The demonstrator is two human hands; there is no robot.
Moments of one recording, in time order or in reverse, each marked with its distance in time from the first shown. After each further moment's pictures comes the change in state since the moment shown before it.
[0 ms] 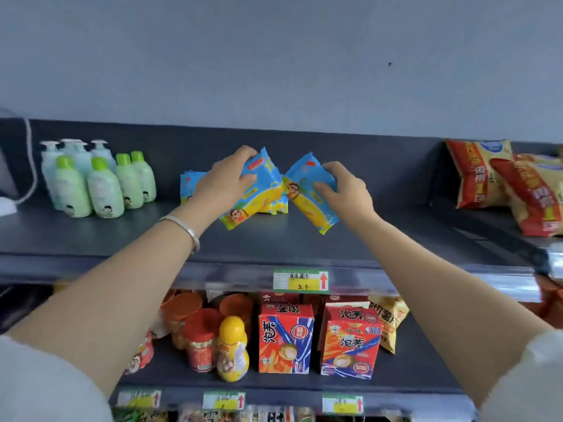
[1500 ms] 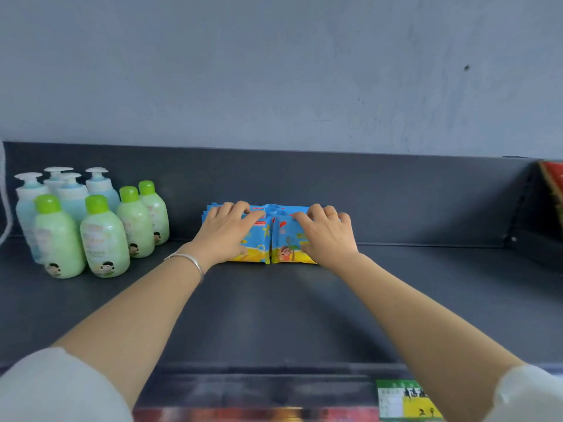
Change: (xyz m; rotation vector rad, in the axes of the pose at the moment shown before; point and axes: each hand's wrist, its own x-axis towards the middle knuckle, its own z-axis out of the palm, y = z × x) left_hand 0.106 -0.194 0.048 0.665 -0.231 0.255; right_hand 0.110 -0.018 0.181 -0.753 -0.117 -0.294
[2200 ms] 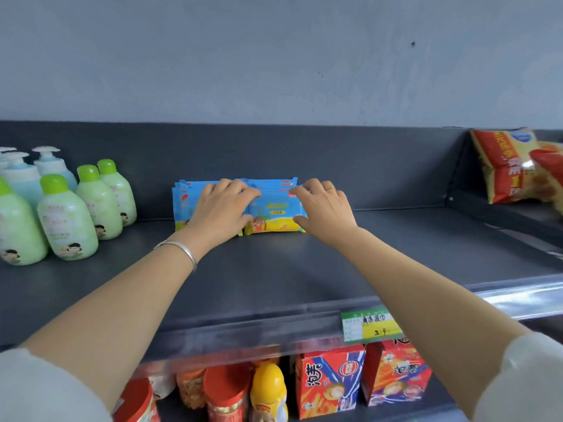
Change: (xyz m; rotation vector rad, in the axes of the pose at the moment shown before) left_hand -0.018 0.050 -0.026 -0.191 0.146 0.070; right_hand -0.051 0.018 -0.040 0.037 -0.030 0.127
